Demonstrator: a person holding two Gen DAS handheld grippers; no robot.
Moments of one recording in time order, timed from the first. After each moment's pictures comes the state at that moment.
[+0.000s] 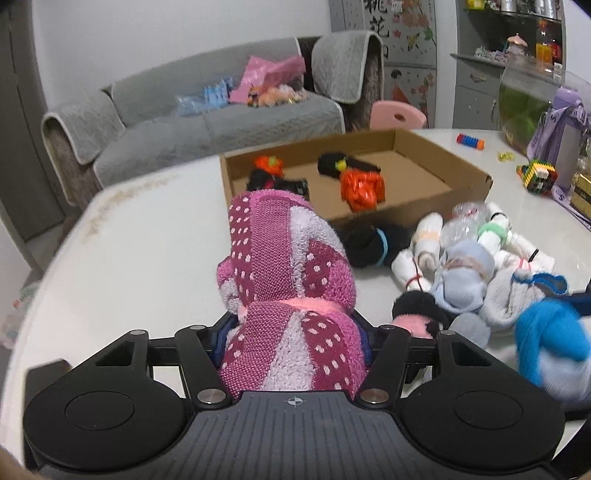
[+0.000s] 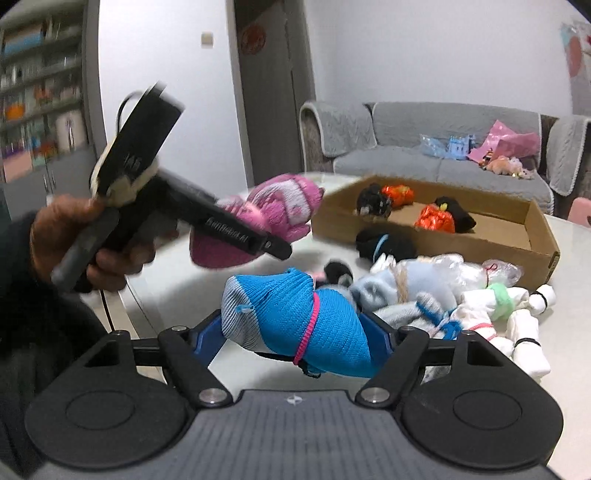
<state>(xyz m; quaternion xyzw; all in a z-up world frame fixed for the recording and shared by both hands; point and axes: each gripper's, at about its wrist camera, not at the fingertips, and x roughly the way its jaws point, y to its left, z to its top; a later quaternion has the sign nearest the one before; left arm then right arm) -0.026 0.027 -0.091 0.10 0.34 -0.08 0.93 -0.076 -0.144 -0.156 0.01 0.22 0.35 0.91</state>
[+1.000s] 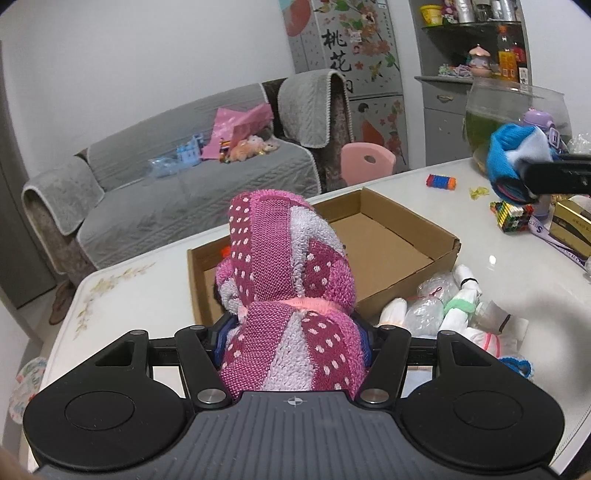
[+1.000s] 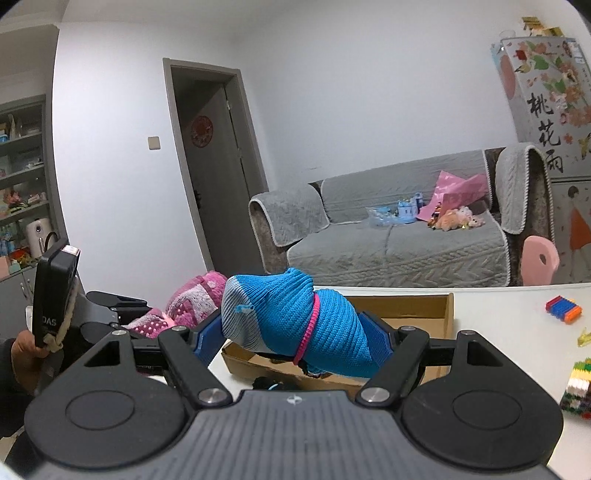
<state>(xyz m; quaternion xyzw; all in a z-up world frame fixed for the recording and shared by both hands) 0.005 -0.029 -0.044 0.15 0.28 -0.13 0.94 0.004 -0.232 -0.083 0.08 0.15 0.30 0.94</state>
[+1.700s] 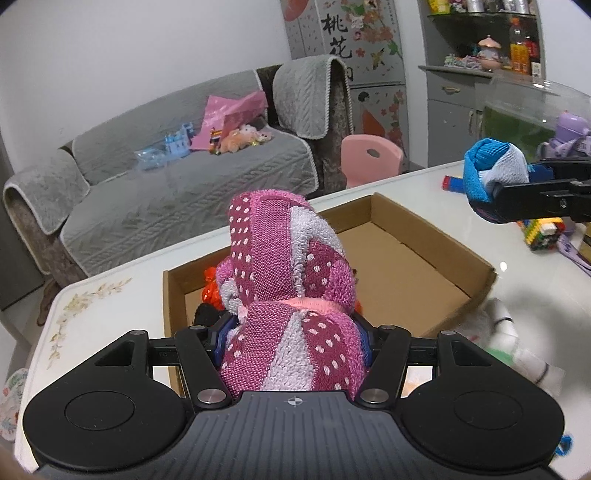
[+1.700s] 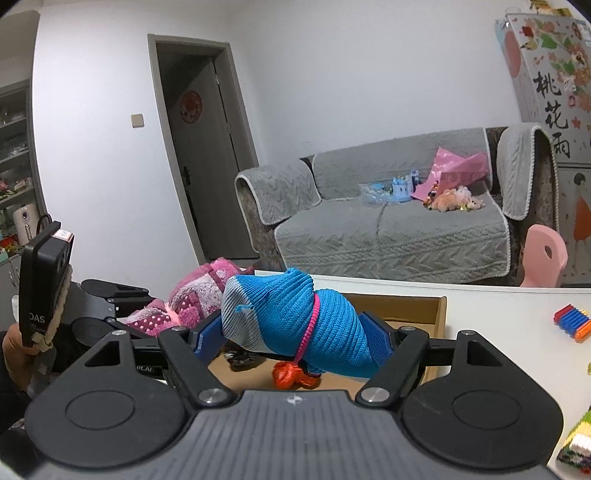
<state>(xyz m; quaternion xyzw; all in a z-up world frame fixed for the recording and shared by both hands) 0.092 -0.045 -0.056 0.14 0.31 -0.13 0.93 0.059 -0.226 -0.093 0.07 0.19 0.30 0.93</state>
